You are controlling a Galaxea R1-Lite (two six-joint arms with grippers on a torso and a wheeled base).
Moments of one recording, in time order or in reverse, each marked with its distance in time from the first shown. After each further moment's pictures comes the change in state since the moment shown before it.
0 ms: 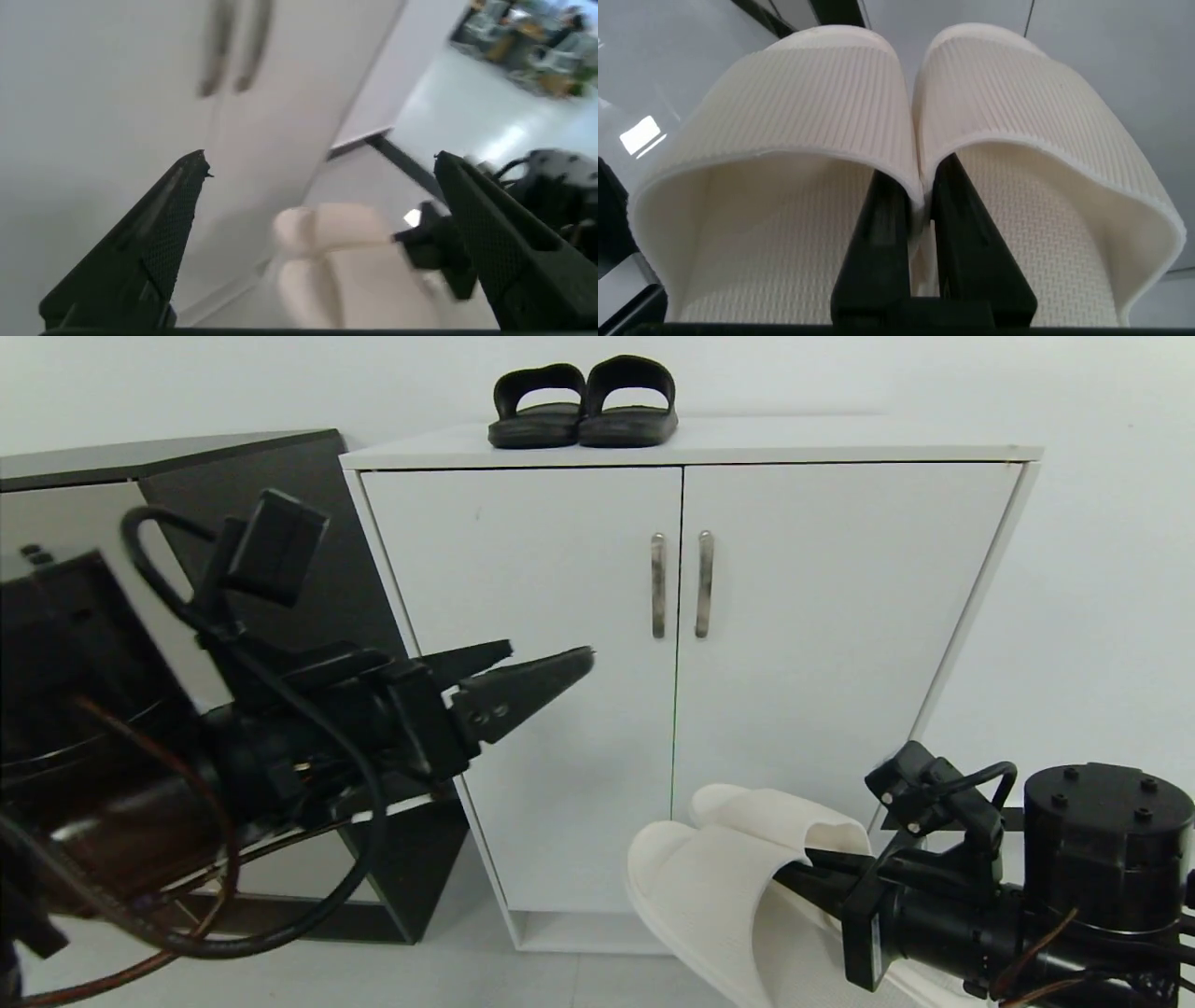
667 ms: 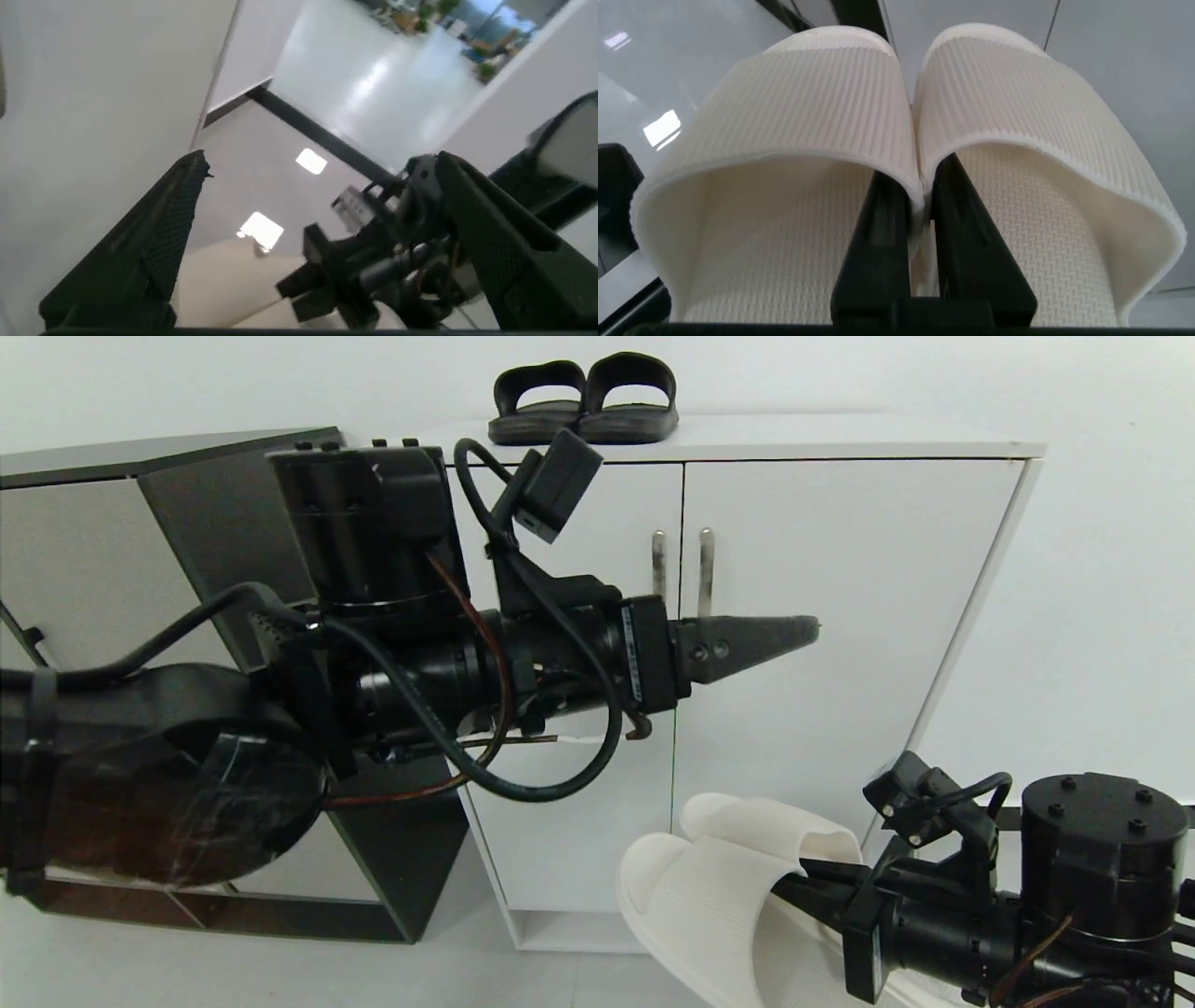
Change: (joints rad) left arm -0.121 0.293 -0.451 0.202 -0.279 -0.090; right arm -0.004 0.020 0.033 -0.063 0.064 0.000
